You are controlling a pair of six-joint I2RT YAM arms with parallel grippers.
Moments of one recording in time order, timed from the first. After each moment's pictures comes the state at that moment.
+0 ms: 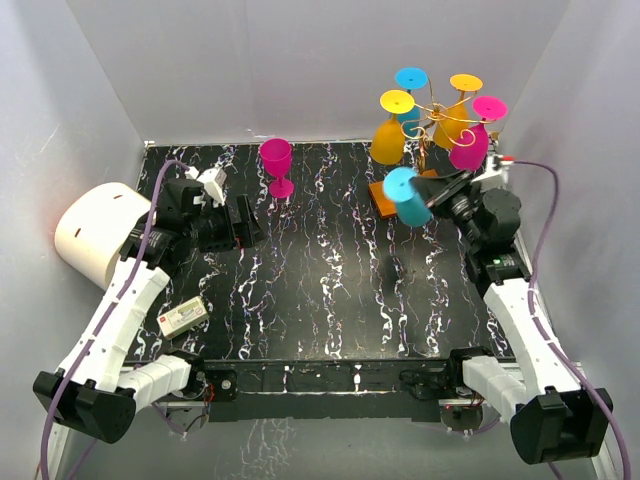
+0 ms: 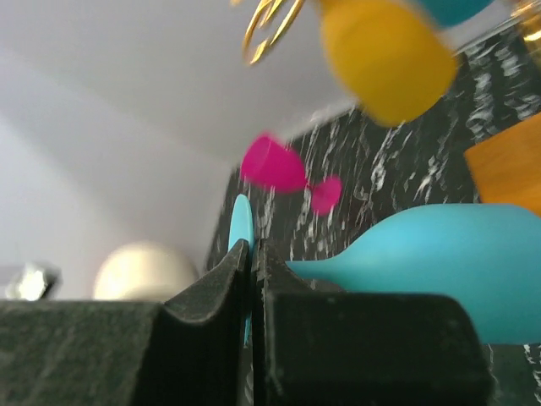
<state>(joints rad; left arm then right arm) -0.32 1.07 1.16 -0.83 0.24 -0.42 0.08 0.94 0.83 0.10 -0.21 0.94</state>
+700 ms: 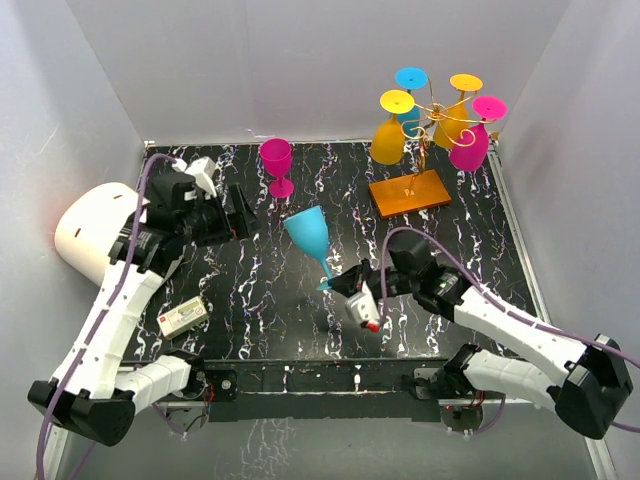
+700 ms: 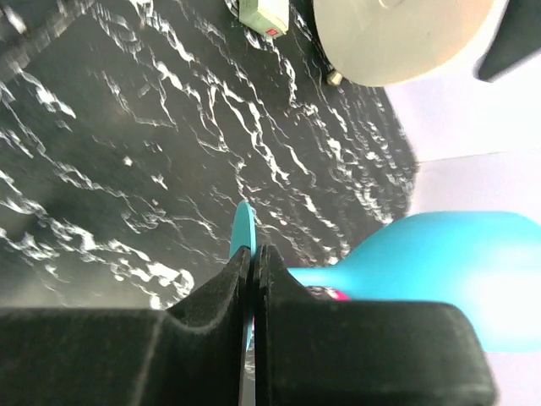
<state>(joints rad) -0.32 1.06 1.21 -0.84 0.22 -0.46 0.69 1.01 0.69 -0.19 -0.86 -1.28</state>
